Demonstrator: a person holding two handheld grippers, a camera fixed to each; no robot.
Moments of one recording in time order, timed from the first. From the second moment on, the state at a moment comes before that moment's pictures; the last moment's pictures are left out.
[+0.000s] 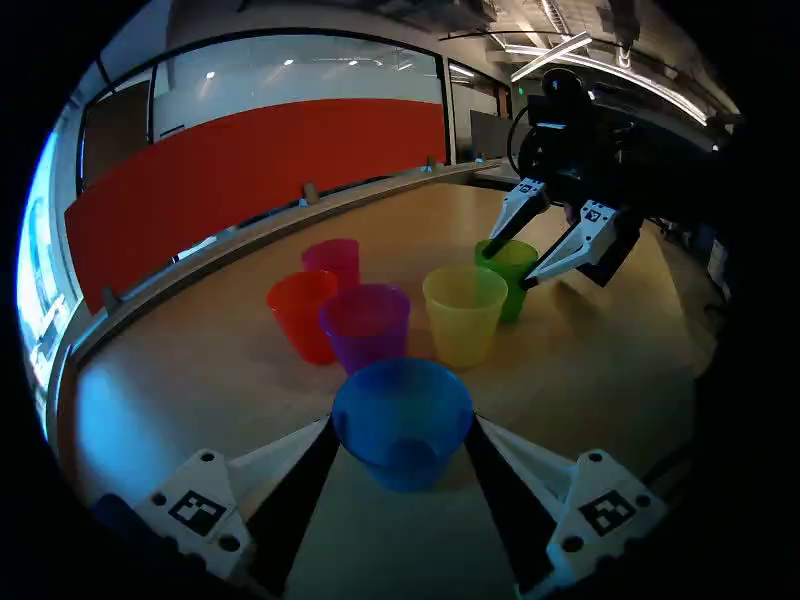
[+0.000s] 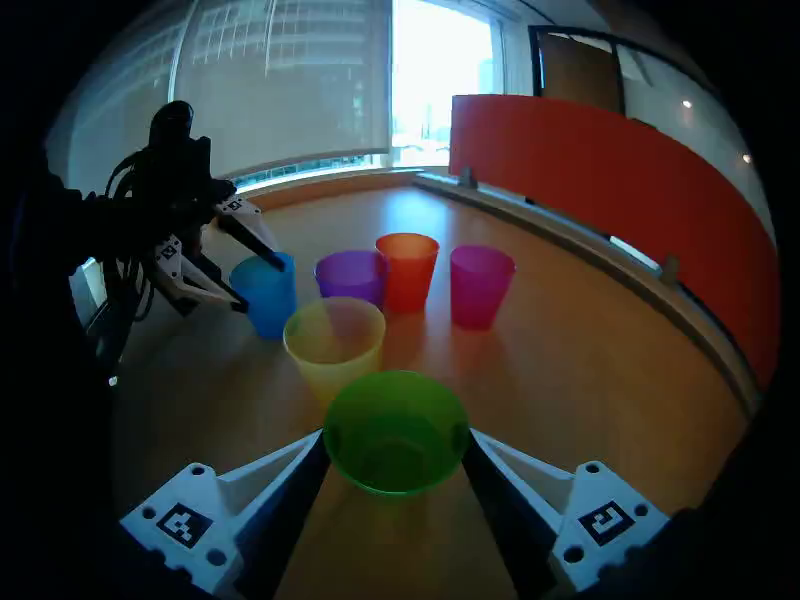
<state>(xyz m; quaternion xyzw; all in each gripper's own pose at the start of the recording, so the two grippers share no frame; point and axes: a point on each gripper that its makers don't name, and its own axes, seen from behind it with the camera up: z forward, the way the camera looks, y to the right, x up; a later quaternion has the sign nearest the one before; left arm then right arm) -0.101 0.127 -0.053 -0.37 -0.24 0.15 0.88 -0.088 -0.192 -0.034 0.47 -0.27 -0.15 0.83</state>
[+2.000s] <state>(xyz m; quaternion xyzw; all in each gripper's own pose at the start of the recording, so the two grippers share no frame) -0.105 0.082 -0.080 -0.33 -0.26 0.19 0.89 -0.093 -0.140 -0.052 0.41 -0.28 -0.16 0.85</state>
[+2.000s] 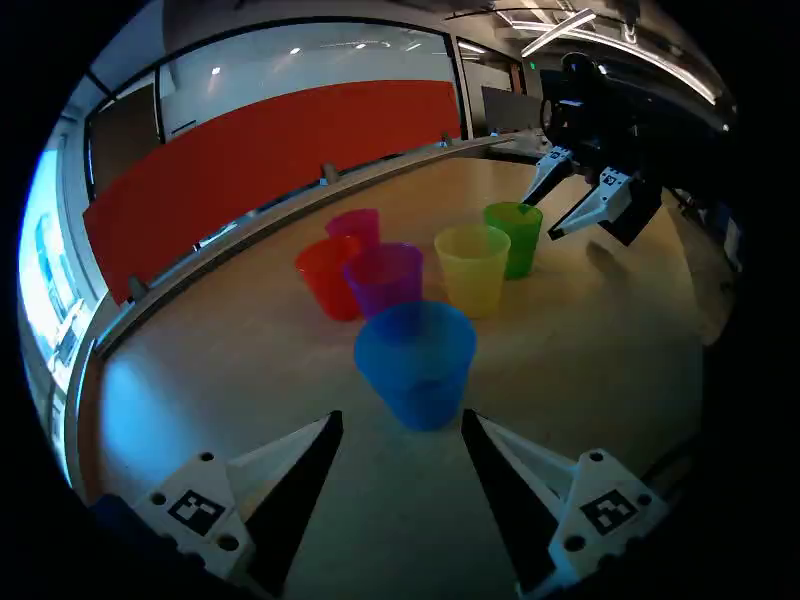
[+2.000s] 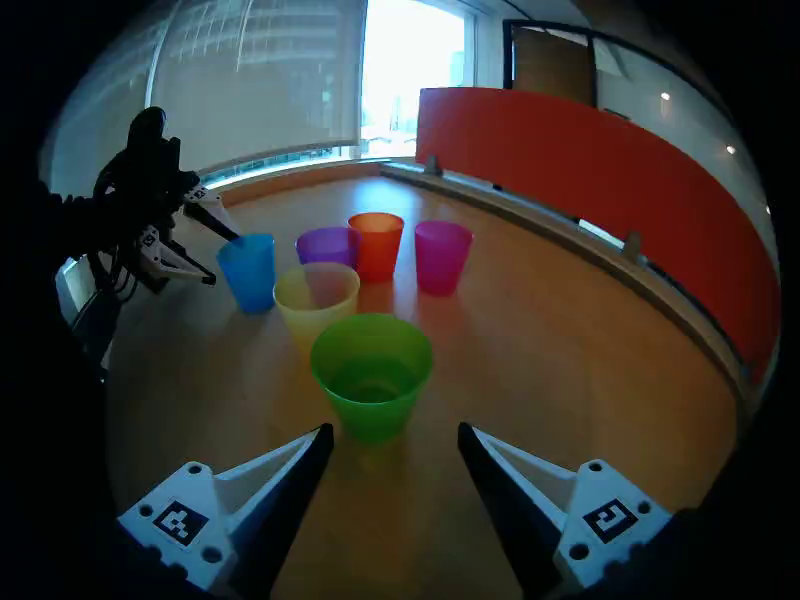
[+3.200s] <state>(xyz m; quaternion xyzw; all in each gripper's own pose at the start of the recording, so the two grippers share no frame) -0.081 -0.001 -0.042 -0.22 -0.24 0.19 0.93 -0.071 -0.081 -0.015 0.30 -0.28 -0.16 0.90</state>
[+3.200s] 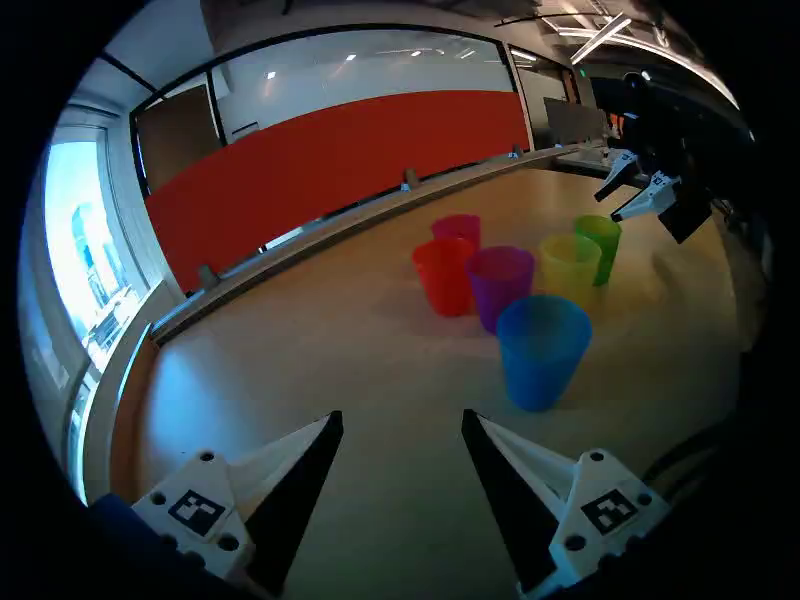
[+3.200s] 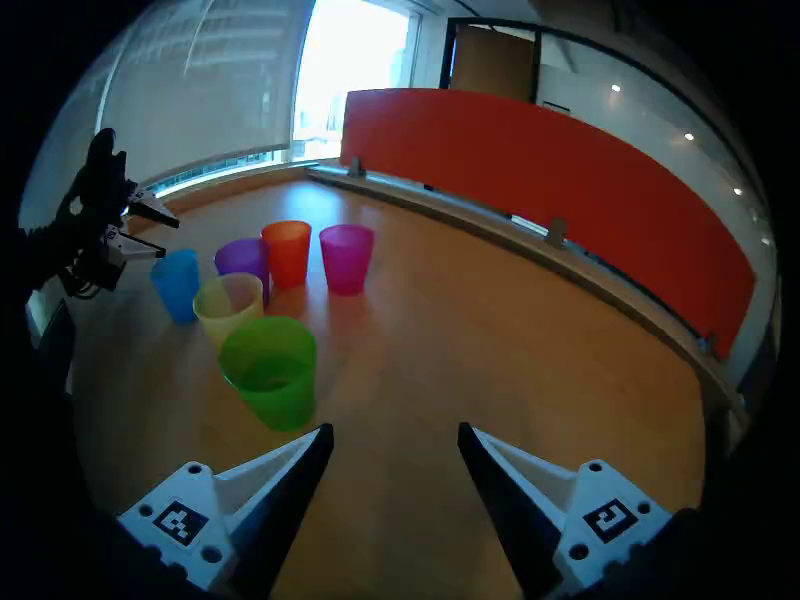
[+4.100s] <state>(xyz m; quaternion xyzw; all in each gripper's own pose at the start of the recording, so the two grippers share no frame) -0.016 -0.049 0.021 -0.13 -0.15 0.15 0.97 0.011 -0.043 0.040 0.20 -0.19 -0.13 0.95</state>
